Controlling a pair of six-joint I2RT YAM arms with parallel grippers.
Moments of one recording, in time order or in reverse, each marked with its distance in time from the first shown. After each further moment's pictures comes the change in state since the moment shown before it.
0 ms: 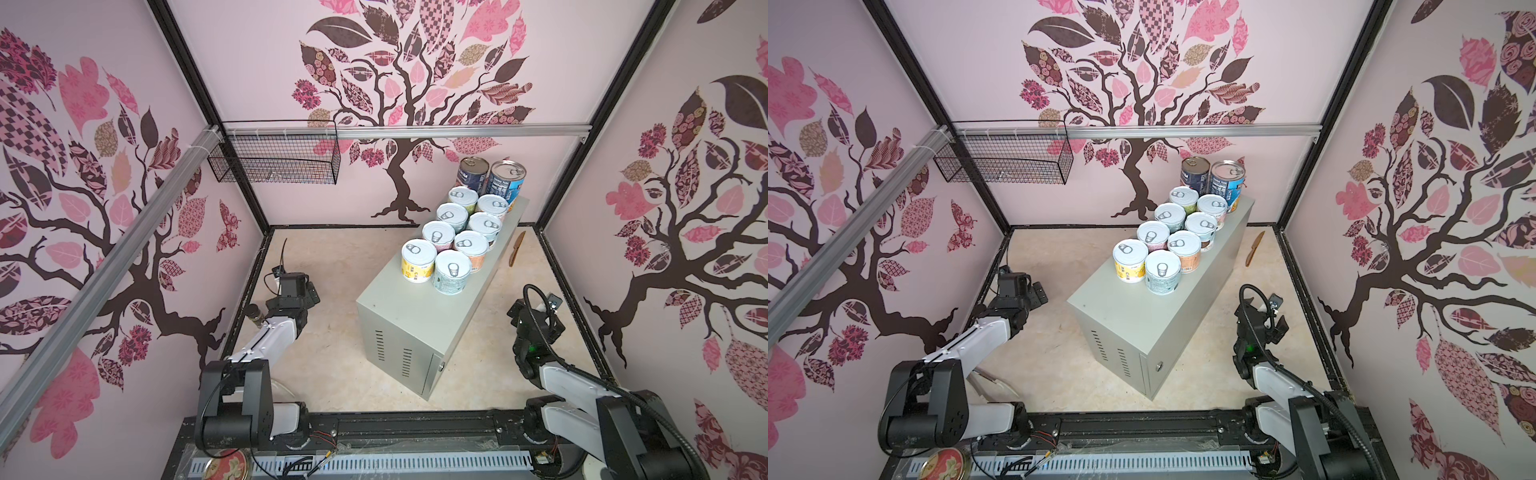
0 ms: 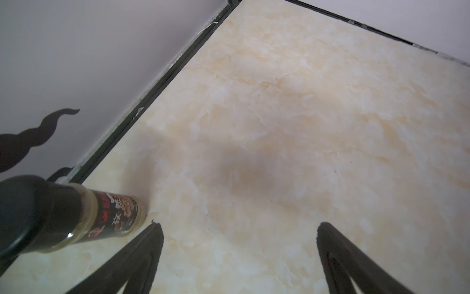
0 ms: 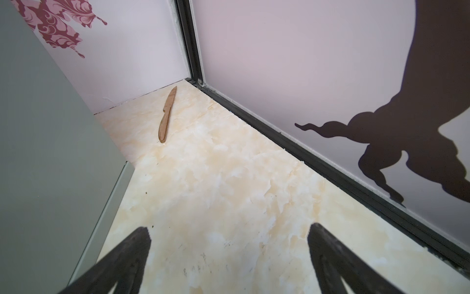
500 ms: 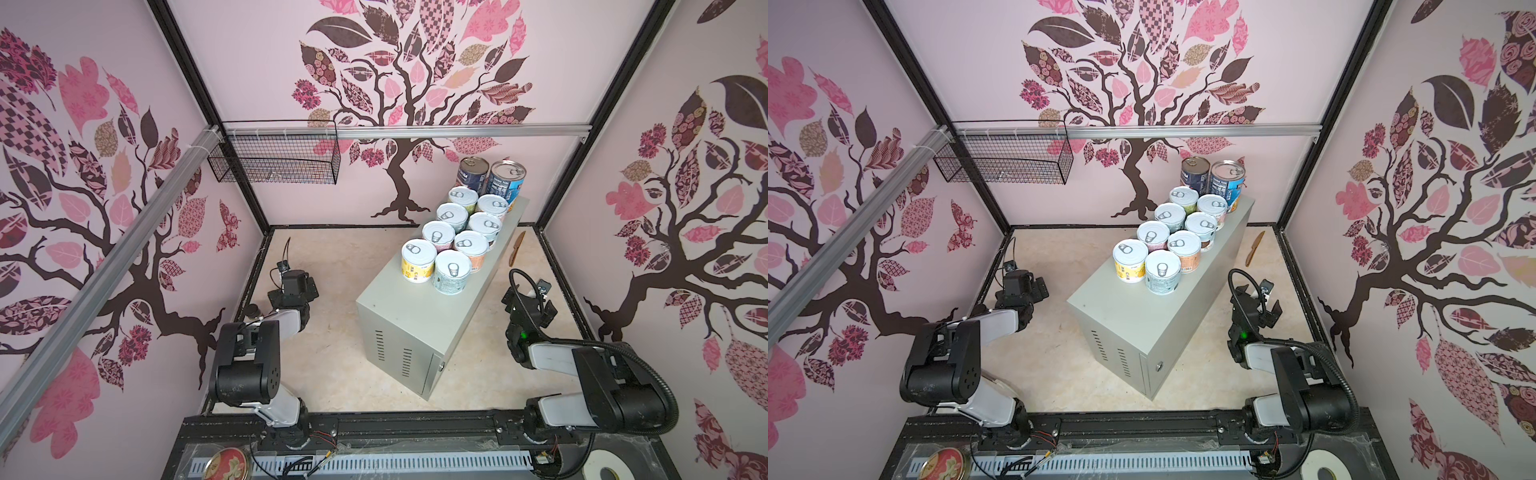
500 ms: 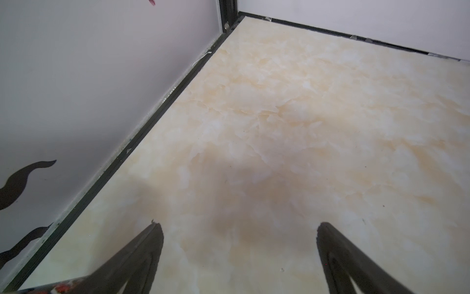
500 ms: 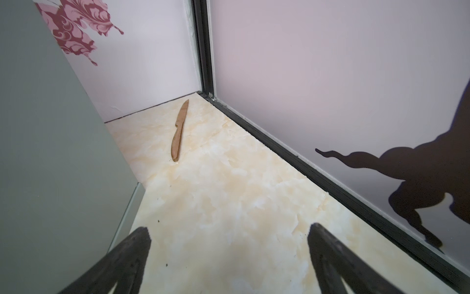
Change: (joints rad) left arm 0.040 0.235 0.003 0.338 0.003 0.111; right arm 0.000 0.286 0.110 0.250 0.000 -0.093
